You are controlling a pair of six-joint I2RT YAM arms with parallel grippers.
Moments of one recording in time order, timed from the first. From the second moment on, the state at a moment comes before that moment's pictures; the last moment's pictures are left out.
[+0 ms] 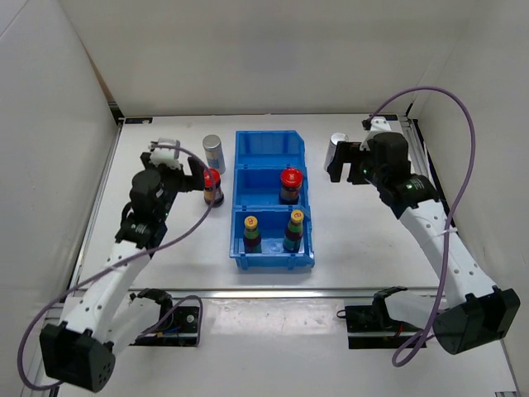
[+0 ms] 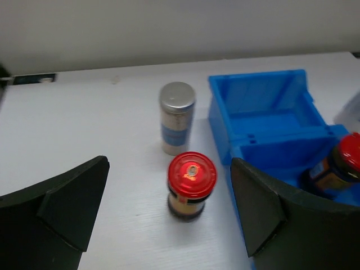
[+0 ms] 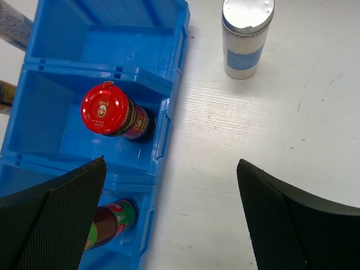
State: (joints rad) left arm -0.30 0.85 0.71 0.09 -0.16 -0.03; right arm 0.35 1.15 1.16 -0.54 0.00 0.23
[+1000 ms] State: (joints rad) left arm -0.22 1.32 0.82 0.06 0.21 -0.10; right arm 0.31 0.95 0.97 -0.58 -0.29 0.29
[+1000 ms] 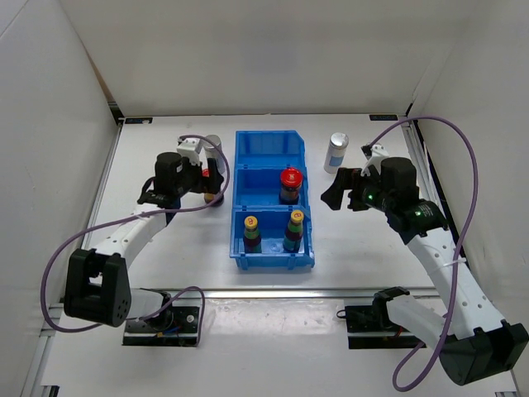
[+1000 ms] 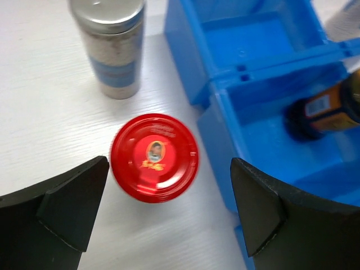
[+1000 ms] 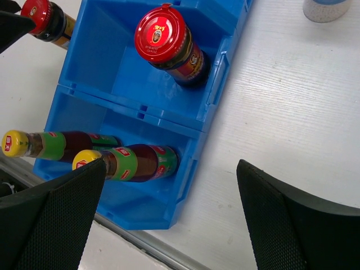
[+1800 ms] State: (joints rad) left arm -0.23 1.43 0.75 0.15 0.15 -0.11; right arm 0.31 0.97 0.97 -0.58 -0.29 0.31
